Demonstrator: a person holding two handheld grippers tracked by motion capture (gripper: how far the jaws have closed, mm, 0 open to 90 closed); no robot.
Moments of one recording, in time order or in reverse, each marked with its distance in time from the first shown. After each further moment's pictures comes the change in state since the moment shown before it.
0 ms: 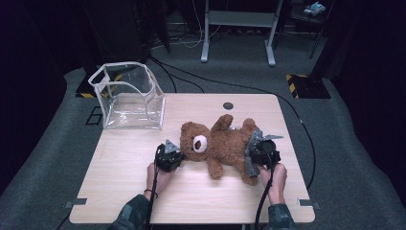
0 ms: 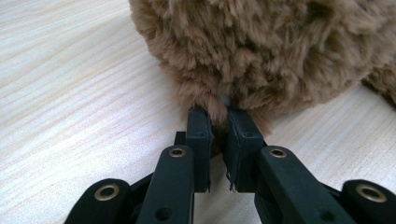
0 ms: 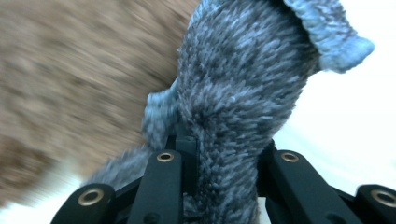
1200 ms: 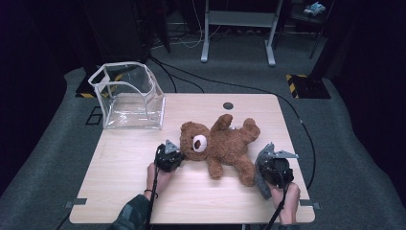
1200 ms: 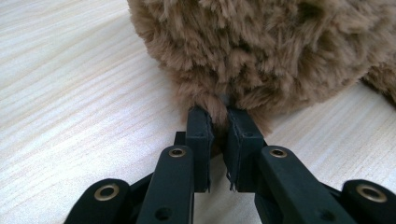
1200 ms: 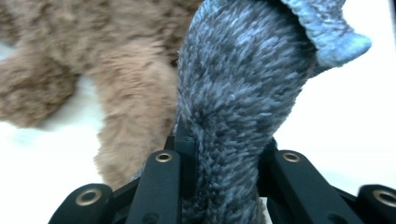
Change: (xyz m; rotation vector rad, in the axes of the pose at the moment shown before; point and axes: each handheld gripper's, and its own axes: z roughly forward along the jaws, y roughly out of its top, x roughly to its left) left arm 0.000 0.000 -0.001 0.010 0.002 0.004; right arm 0.005 -0.047 -0.051 -0.048 -0.016 0.005
